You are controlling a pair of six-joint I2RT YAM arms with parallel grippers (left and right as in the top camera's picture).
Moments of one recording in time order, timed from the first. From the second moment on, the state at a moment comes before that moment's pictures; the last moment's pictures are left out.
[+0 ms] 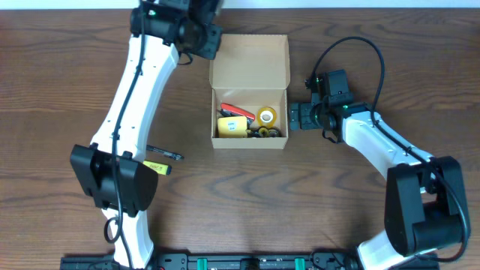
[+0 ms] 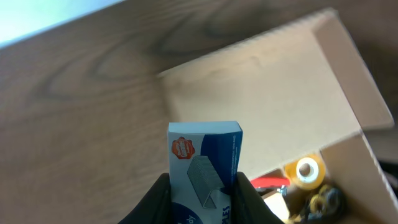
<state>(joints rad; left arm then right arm) -0.31 2.03 2.14 -1.10 0.13 0.13 0.21 1.74 1.00 -0.35 -0.05 0.15</state>
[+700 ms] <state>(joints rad) -0.46 2.03 2.06 -1.25 0.47 0.77 0.21 1.74 1.00 -0.35 -0.05 0.15</state>
